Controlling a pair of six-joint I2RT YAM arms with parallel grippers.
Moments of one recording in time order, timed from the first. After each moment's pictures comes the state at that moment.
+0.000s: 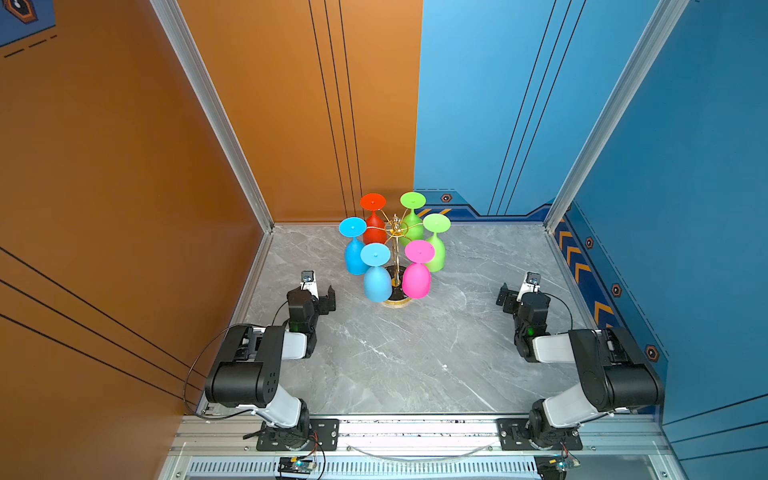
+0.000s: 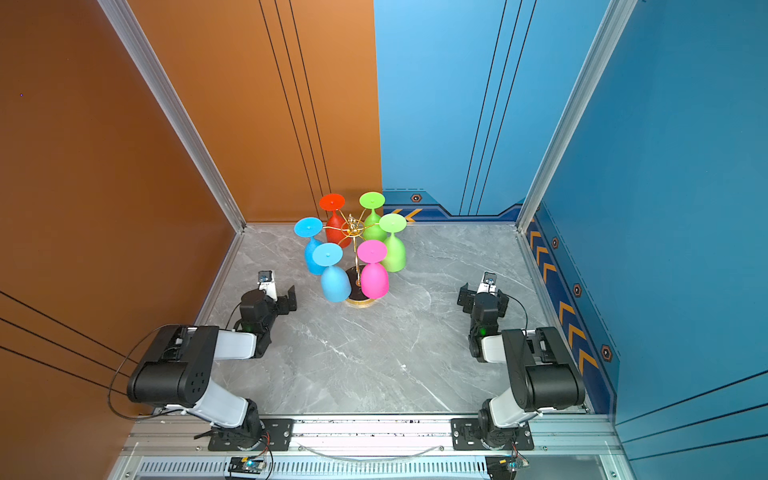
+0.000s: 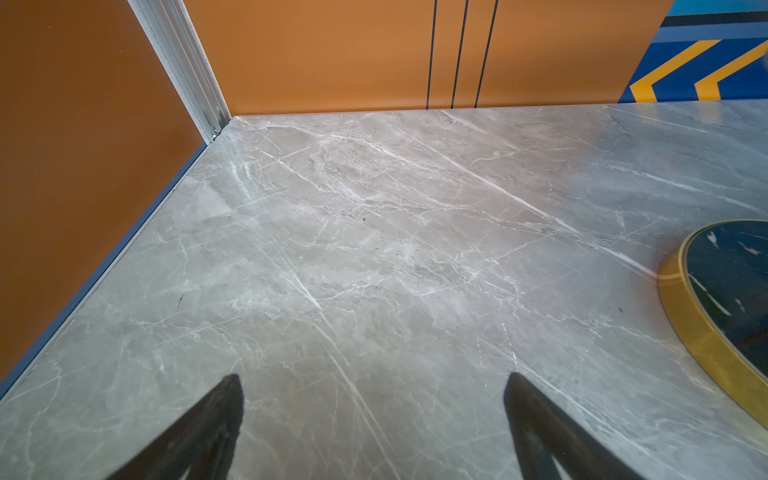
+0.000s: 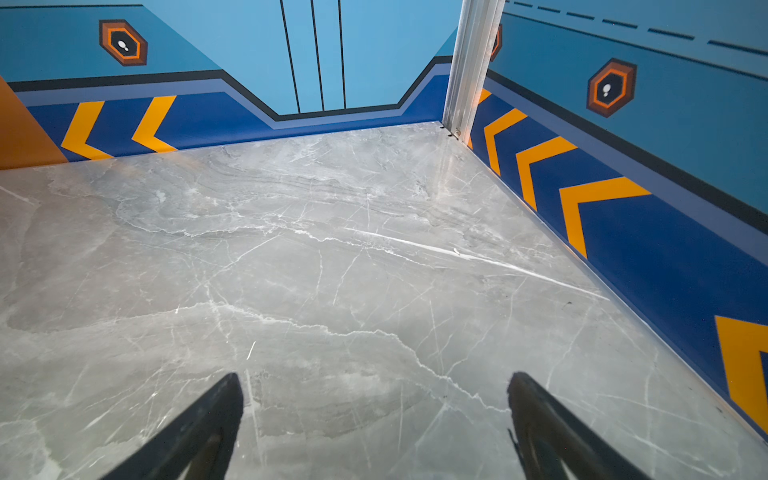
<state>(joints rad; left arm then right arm) -0.01 1.56 0.38 0.83 -0.10 0.01 0.06 1.54 0.34 0.88 0.33 0.09</state>
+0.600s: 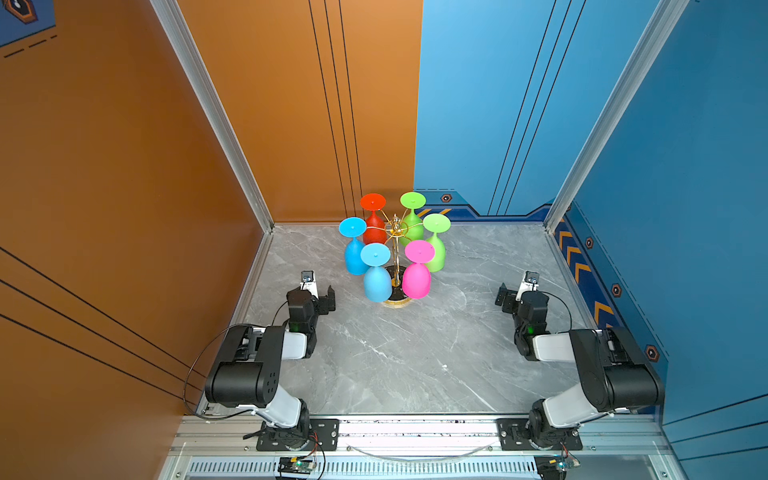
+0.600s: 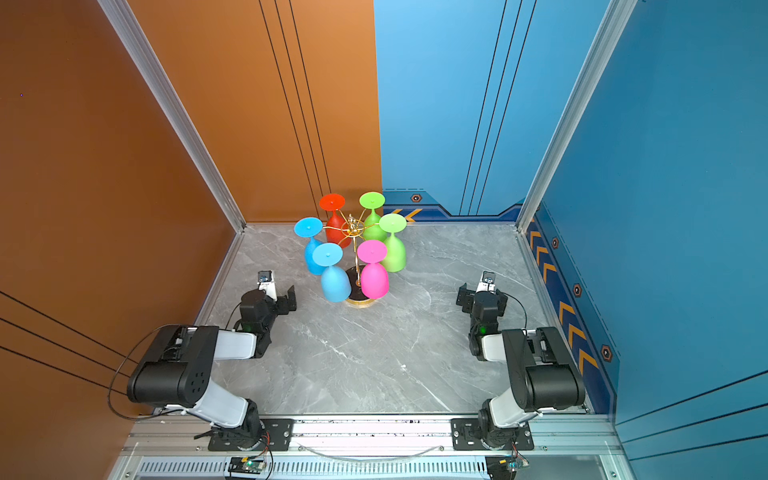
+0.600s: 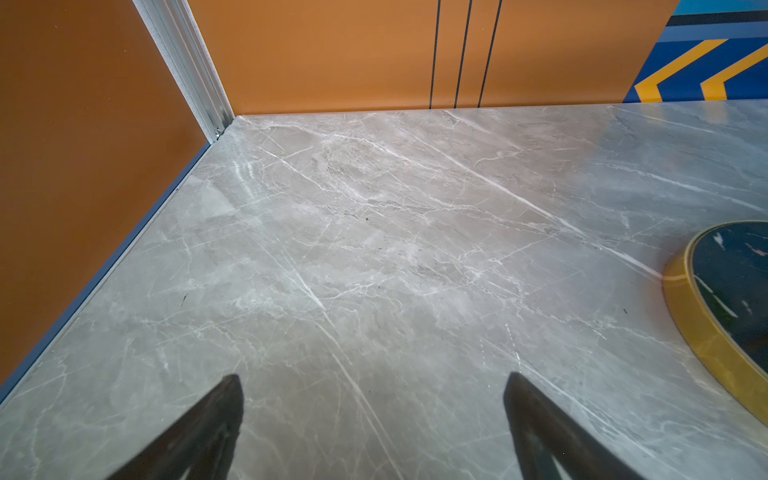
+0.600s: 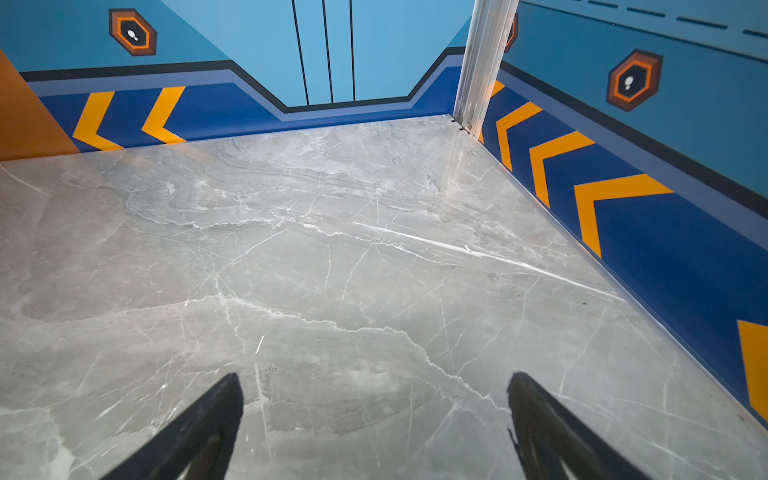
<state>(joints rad) -0.01 1.56 0.38 0.83 -0.12 0.00 0.05 1.52 0.37 0.80 0.30 0.09</state>
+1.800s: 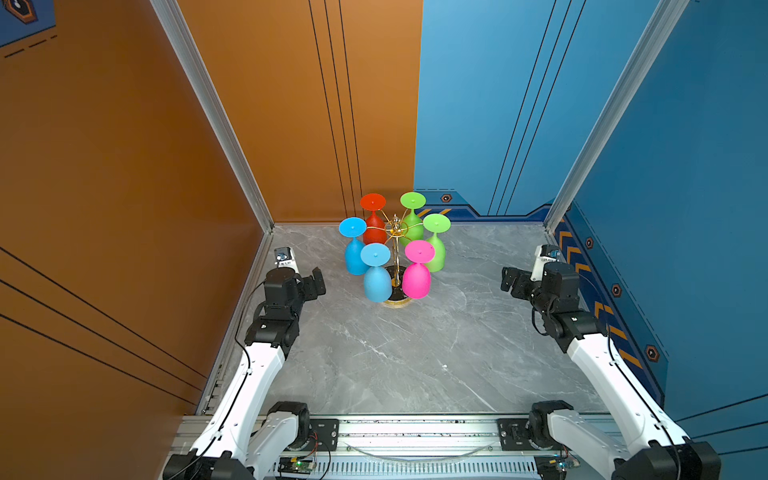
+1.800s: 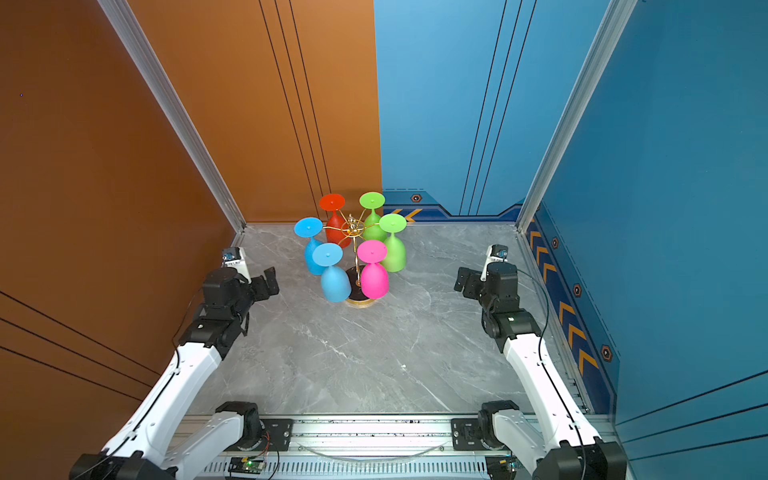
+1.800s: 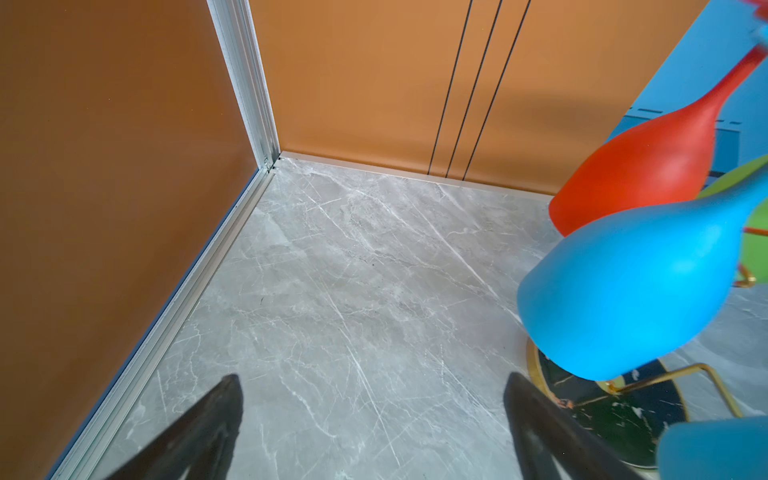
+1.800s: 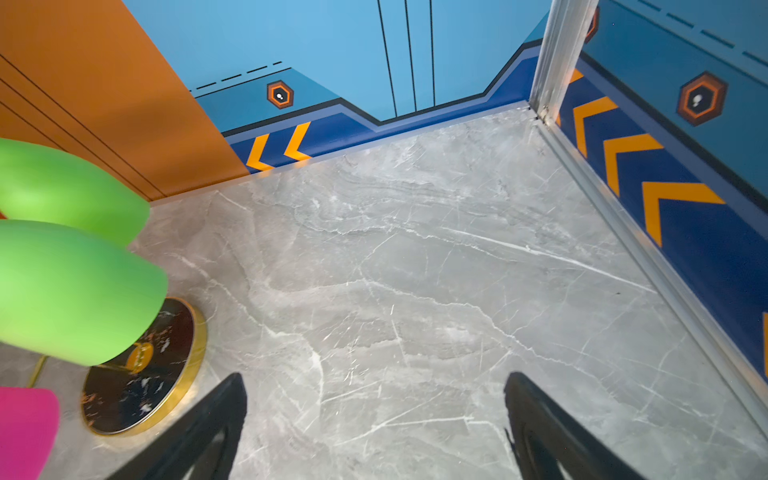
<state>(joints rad) -0.06 0.93 0.76 -0.24 -0.17 -0.17 0.10 0.99 0.82 -0.32 0.06 0.30</state>
